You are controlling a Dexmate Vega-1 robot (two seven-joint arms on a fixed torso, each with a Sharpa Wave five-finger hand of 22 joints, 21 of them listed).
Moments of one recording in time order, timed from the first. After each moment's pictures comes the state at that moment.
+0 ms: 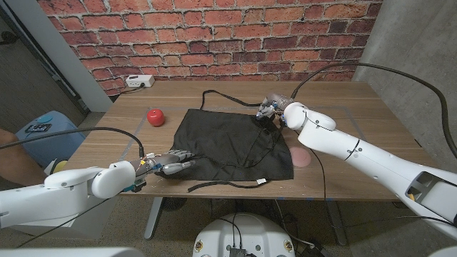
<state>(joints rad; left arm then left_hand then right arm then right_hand) 1.32 1.51 0.45 -2.18 0.07 0.25 0.01 -0.01 0.19 0.37 0.19 0.22 -0.05 -0.09 0.18 0.17 -0.11 -0.05 0.19 0.17 -0.17 0.03 0.17 0.17 -0.18 0.07 0.19 0.17 -0.53 -0.68 -0.87 -1.94 -0.21 -0.81 0.04 1.24 -0.05 0.29 -0.15 0.27 1.15 -0.05 0.40 0.25 1.07 -0.14 0.82 0.57 1.05 -0.18 0.49 0.57 0.75 -0.08 0.27 0.19</state>
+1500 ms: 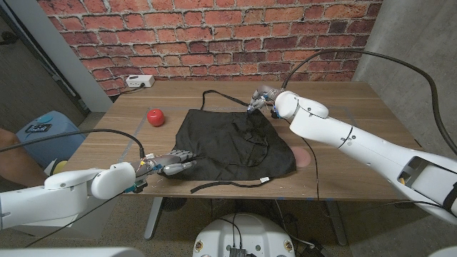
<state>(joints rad) 1.31 1.50 0.47 -2.14 0.05 0.19 0.01 -0.01 0.19 0.39 0.19 0.22 -0.05 -0.09 0.18 0.17 -0.12 -0.06 0.19 0.17 -0.18 0.03 0.18 0.17 -0.18 0.07 0.19 0.17 -0.40 -0.64 -0.95 -1.97 -0.19 -0.89 0.11 1.27 -0.03 0.27 -0.15 0.27 1.13 -0.03 0.40 0.24 1.07 -0.12 0.82 0.58 1.06 -0.18 0.45 0.62 0.75 -0.08 0.27 0.19</state>
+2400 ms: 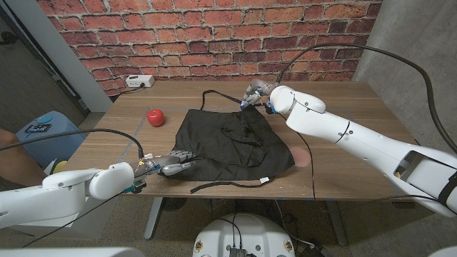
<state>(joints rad) 1.31 1.51 0.47 -2.14 0.04 0.17 0.02 -0.01 0.18 0.39 0.19 0.22 -0.05 -0.09 0.18 0.17 -0.12 -0.06 0.19 0.17 -0.18 0.02 0.17 0.17 -0.18 0.07 0.19 0.17 -0.36 -0.63 -0.97 -1.99 -0.18 -0.88 0.11 1.29 -0.02 0.25 -0.15 0.27 1.13 -0.02 0.40 0.25 1.07 -0.12 0.81 0.59 1.07 -0.19 0.43 0.65 0.75 -0.08 0.28 0.19</state>
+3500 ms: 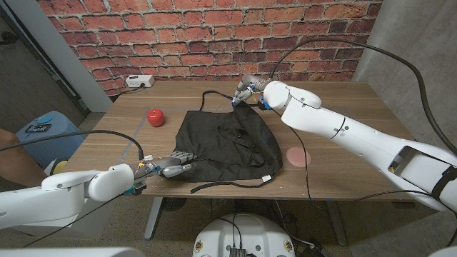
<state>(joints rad) 1.32 1.53 0.48 -2.15 0.02 0.16 0.03 -0.01 0.18 0.40 0.19 0.22 -0.05 -0.09 0.18 0.17 -0.12 -0.06 0.19 0.17 -0.18 0.03 0.17 0.17 -0.25 0.01 0.20 0.18 -0.33 -0.59 -0.98 -1.99 -0.16 -0.85 0.13 1.29 -0.01 0.23 -0.15 0.27 1.12 -0.02 0.39 0.26 1.07 -0.11 0.80 0.59 1.08 -0.19 0.39 0.67 0.76 -0.08 0.28 0.19</state>
